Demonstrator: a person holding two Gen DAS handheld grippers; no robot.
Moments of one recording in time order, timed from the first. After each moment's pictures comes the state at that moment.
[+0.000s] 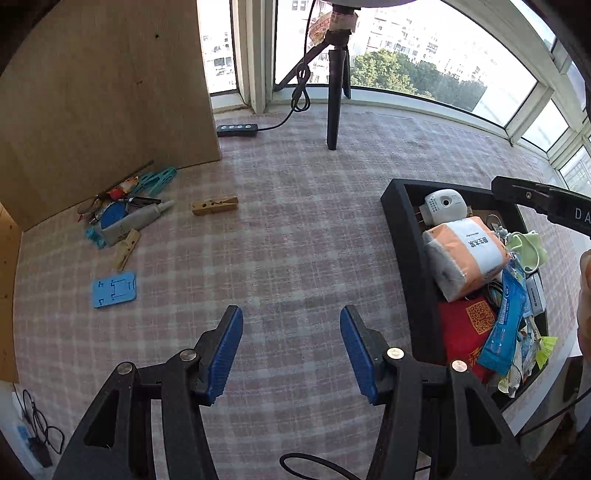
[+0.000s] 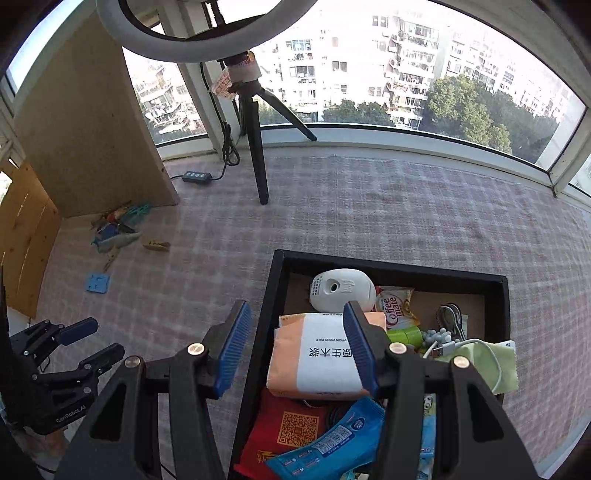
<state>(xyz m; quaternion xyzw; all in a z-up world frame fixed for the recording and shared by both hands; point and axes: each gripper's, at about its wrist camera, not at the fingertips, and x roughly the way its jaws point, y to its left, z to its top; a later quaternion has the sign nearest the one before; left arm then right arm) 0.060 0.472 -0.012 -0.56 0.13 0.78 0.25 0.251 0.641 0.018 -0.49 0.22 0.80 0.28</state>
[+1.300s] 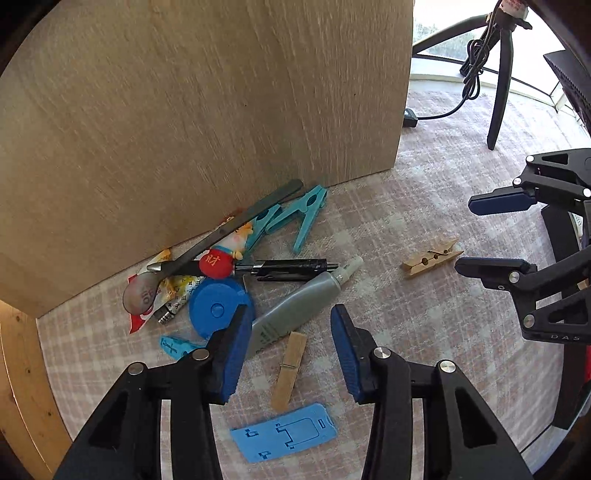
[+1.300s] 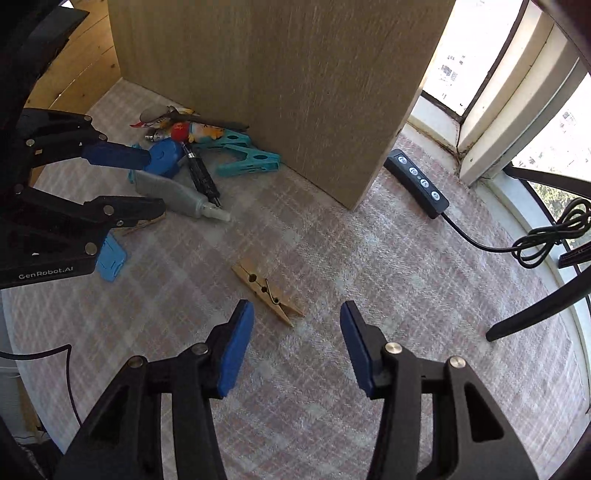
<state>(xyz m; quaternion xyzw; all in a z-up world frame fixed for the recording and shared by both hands) -0.144 0.421 -0.102 -0.56 0.25 0.74 0.27 -0.018 0.569 -0.111 -0.60 0.04 0.79 0.04</state>
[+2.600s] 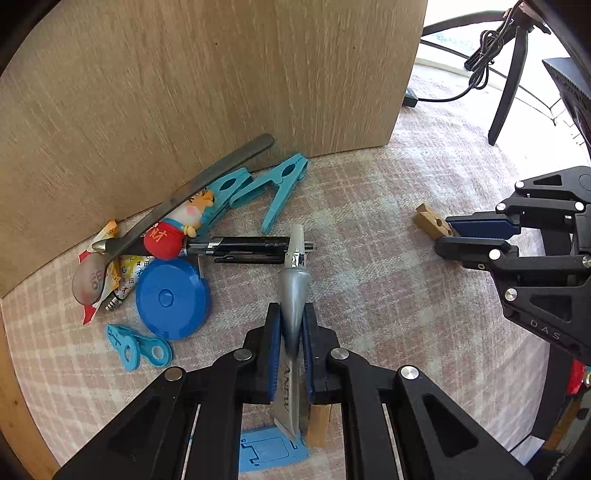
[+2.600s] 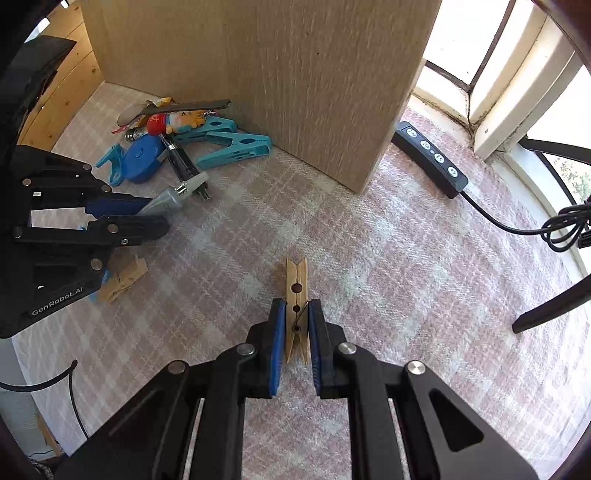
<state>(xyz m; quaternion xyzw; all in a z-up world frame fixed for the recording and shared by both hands) -0.158 0.426 -0.129 -0.61 0.21 0.72 0.28 -0.035 0.583 -0.126 -0.62 0.09 0.78 0.06</state>
